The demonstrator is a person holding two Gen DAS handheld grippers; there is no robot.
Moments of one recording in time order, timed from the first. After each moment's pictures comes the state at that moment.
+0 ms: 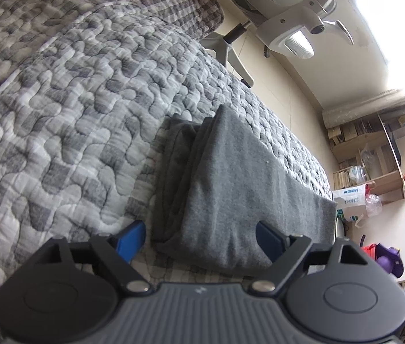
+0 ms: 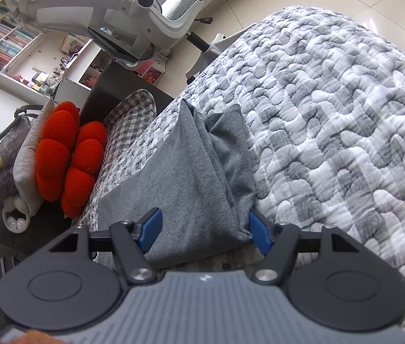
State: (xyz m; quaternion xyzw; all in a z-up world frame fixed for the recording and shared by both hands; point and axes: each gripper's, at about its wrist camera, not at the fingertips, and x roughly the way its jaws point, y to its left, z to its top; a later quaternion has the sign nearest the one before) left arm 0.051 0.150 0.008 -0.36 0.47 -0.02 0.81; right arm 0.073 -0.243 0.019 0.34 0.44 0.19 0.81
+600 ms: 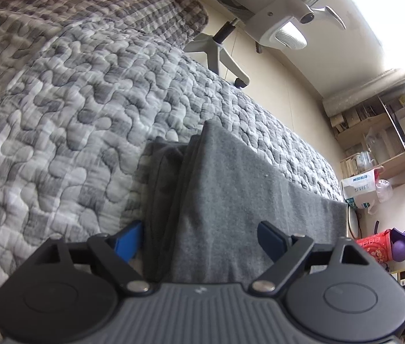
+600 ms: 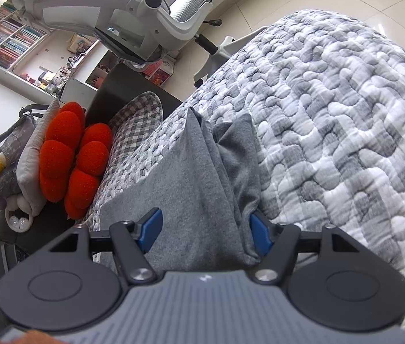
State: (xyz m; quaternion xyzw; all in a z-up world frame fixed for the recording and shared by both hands) left arm 0.084 0.142 0.010 -0.31 0.47 -0.03 0.83; right arm 0.087 -0.237 0.018 0.34 0.43 0.21 0.81
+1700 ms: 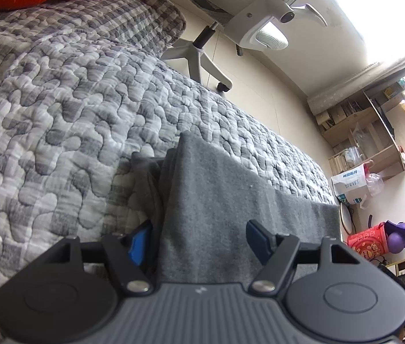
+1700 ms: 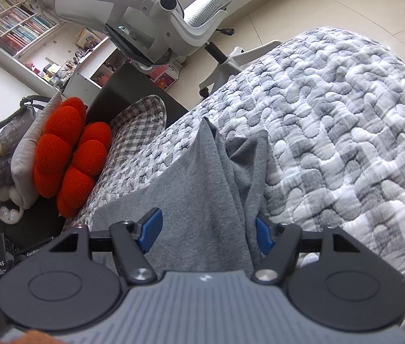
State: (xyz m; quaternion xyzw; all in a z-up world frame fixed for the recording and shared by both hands) left arm 0.105 0.136 0.009 -0.30 0.45 -0.06 0.84; right arm 0.098 -0.223 0.018 0.31 0.41 0.21 0.83
